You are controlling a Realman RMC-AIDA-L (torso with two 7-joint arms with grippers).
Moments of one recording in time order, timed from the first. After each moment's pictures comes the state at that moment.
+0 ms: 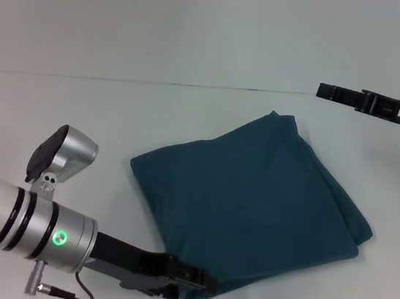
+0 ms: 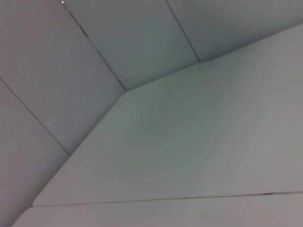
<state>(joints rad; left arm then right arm) -0.73 -2.15 1.01 0.51 2.18 1.37 -2.50 0.65 1.97 -0.67 -0.62 -1.91 -1.15 1.99</state>
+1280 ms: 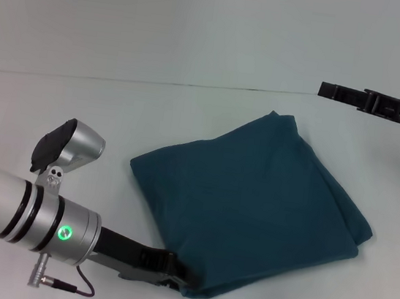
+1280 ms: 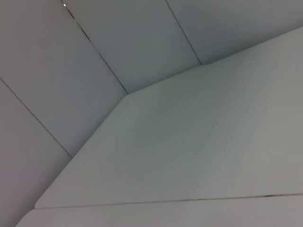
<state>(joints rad) -0.76 -2.15 1.05 0.51 2.19 1.32 -2.48 0.64 1.98 -0.66 -0.64 -1.91 -1.16 1.99</state>
